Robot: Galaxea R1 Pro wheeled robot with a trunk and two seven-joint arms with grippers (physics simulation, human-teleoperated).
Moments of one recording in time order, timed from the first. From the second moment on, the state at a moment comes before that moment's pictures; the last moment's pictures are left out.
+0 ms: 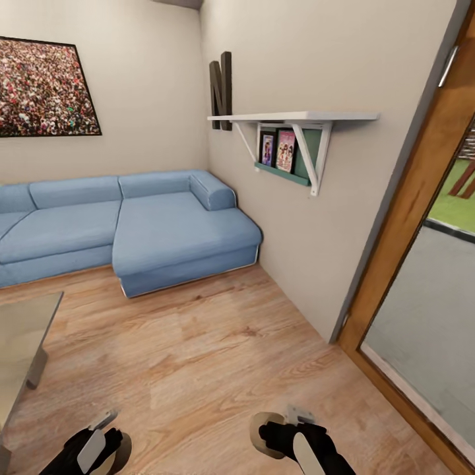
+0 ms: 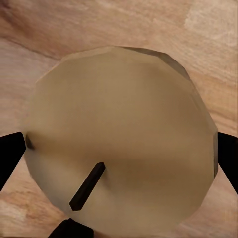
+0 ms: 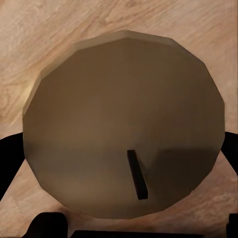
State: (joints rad) left arm -0.49 0.11 0.38 -0.36 0.34 0.31 0.28; right arm -0.25 0.09 0.25 -0.99 -0.55 0.62 -0.30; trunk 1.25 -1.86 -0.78
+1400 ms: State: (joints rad) left arm -0.49 0.11 0.38 -0.36 0.34 0.31 0.28; right arm -0.25 0.08 0.25 -0.83 -0.55 0.53 -0.31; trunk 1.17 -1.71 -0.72
